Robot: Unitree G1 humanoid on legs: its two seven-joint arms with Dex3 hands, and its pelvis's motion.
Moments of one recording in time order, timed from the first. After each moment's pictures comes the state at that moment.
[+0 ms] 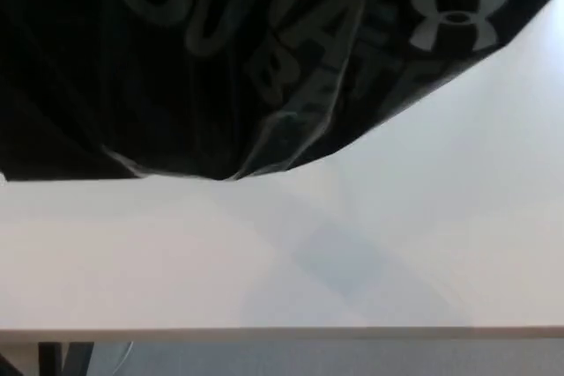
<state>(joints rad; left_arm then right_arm) -1.18 0.87 0.12 -0.03 0.22 -0.41 -0.12 -0.90 -0.60 -0.07 -0.37 0.08 -0.10 -0.10</state>
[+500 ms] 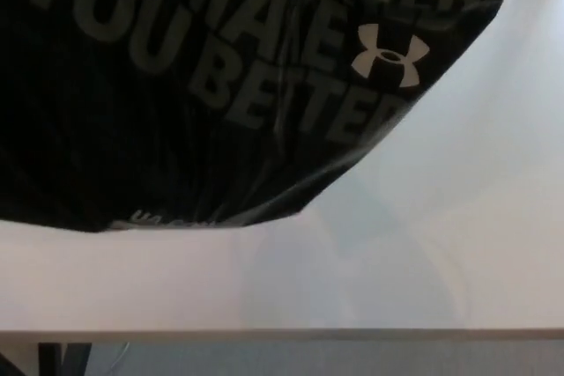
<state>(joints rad) -1.20 0.91 -0.01 0.40 0.29 -0.50 -0.11 -1.05 -0.60 0.05 0.20 0.02 -0.12 -0.08</state>
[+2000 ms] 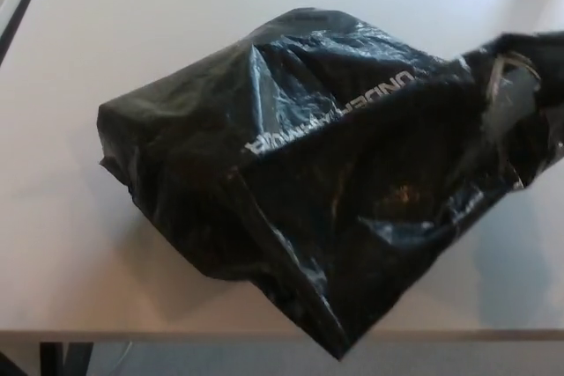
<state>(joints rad) -0.05 1.29 0.48 0.67 0.43 -0.59 0.01 -0.44 -0.81 -0.04 0.47 -0.08 -0.12 0.02</state>
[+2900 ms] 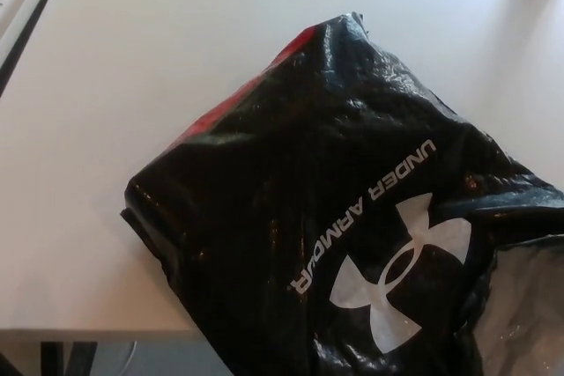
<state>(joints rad) 0.60 0.81 0.74 0.42 0.25 -0.86 0.02 0.48 -0.80 -0.79 0.10 0.27 -0.28 0.46</state>
